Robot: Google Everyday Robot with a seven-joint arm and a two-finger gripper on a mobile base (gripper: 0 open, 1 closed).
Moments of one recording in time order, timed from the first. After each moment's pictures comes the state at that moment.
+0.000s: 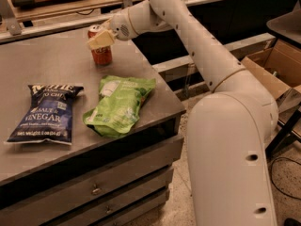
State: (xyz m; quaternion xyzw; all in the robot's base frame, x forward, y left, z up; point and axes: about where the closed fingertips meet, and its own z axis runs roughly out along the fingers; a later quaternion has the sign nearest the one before) arm 0.755 0.160 0.903 -0.55 0.63 0.35 0.42
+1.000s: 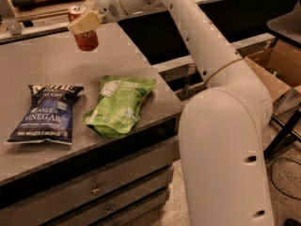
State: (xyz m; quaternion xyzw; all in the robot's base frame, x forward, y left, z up) arm 0.719 0.189 0.979 -0.60 0.56 0.36 0.45
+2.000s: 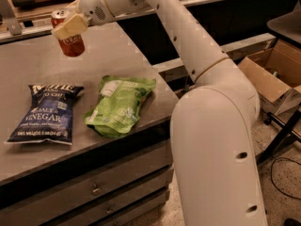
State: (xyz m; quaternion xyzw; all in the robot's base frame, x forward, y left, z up) arm 0.689 0.226 0.979 -0.63 0.53 0.39 0.42
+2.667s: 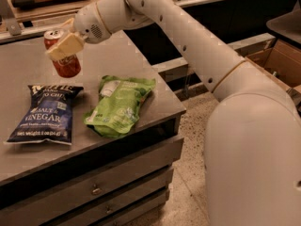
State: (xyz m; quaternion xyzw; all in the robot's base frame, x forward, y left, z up) arm 0.621 0.234 0.956 -0.64 0.52 0.42 0.38
